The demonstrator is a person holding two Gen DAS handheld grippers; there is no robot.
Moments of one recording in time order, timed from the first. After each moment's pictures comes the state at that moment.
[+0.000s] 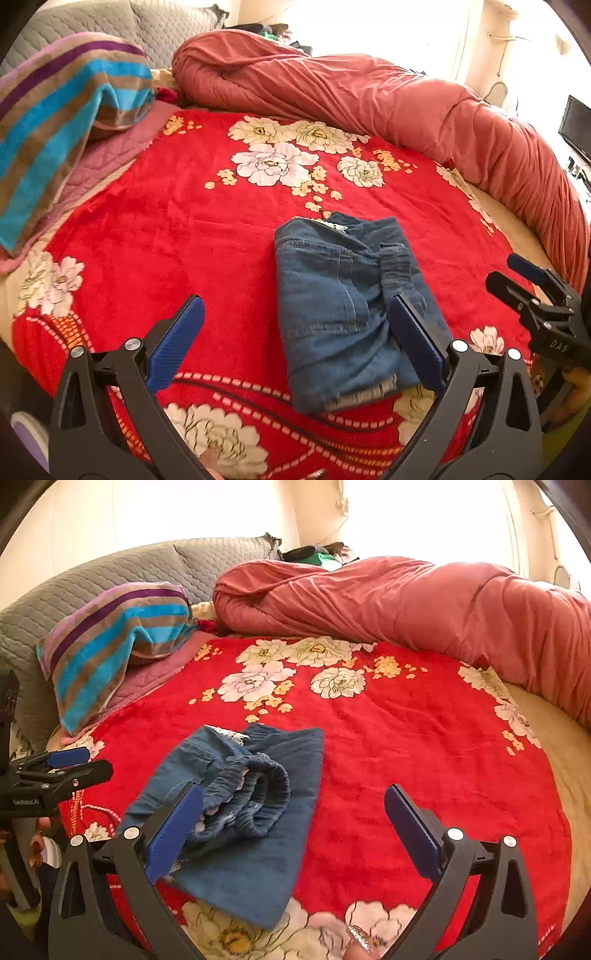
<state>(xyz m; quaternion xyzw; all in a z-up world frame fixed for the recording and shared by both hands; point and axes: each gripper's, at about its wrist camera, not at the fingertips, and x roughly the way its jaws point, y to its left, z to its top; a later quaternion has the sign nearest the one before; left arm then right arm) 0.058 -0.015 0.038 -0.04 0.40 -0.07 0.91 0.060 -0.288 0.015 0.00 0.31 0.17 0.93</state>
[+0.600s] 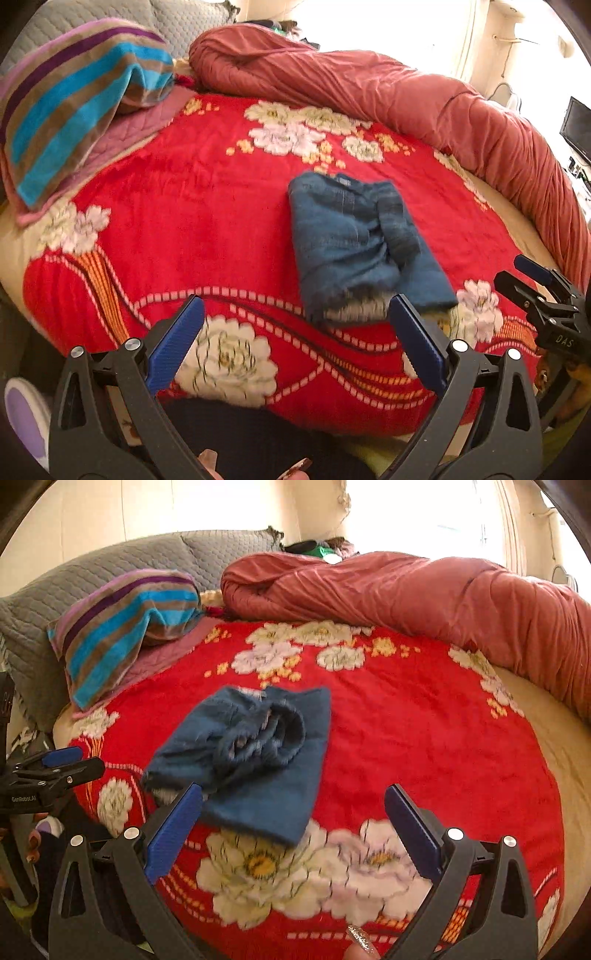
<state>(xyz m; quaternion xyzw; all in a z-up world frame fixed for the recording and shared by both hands) -0.016 -0.002 0.019 -0.05 0.41 -0.06 0.91 -0.012 -0.285 -0.001 -0.01 0.34 0.17 0.93</state>
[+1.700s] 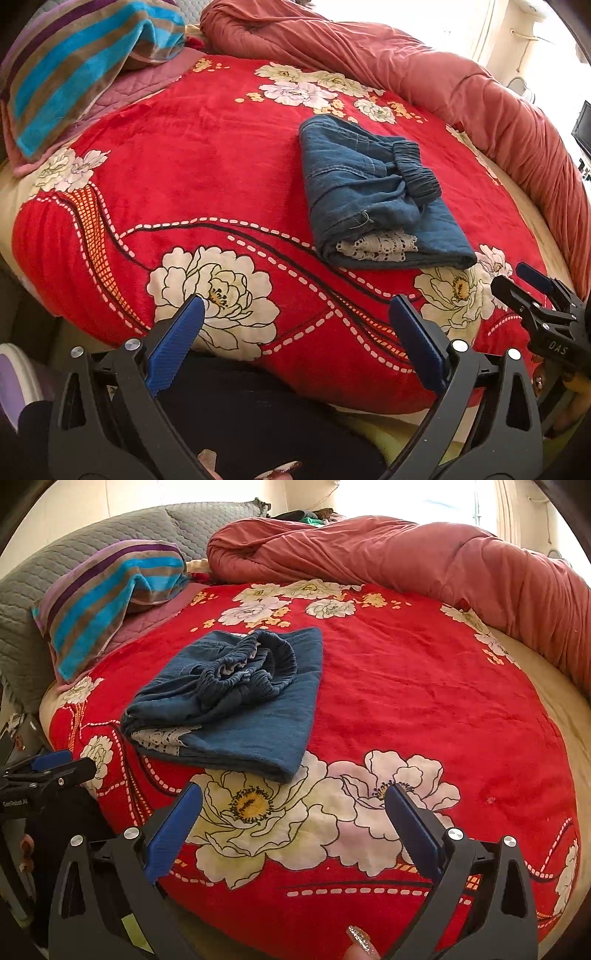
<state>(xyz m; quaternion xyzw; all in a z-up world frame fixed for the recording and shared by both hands) -0.033 -0.004 -0.023 -0.07 0.45 -0.05 0.89 -0.025 -0.282 -0.045 -0.01 0.38 0.14 0.91</state>
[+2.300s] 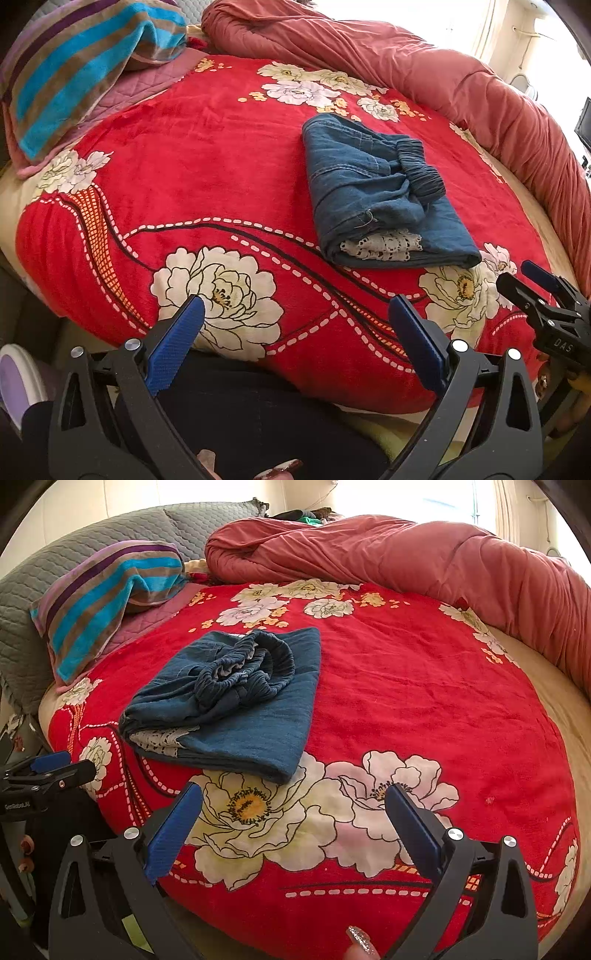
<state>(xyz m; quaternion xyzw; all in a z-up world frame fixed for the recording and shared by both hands) -0.034 -0.005 -0.024 -0.07 0.45 -0.04 0.89 -0.024 -0.283 -0.044 -0.01 0.38 0.14 0.91</state>
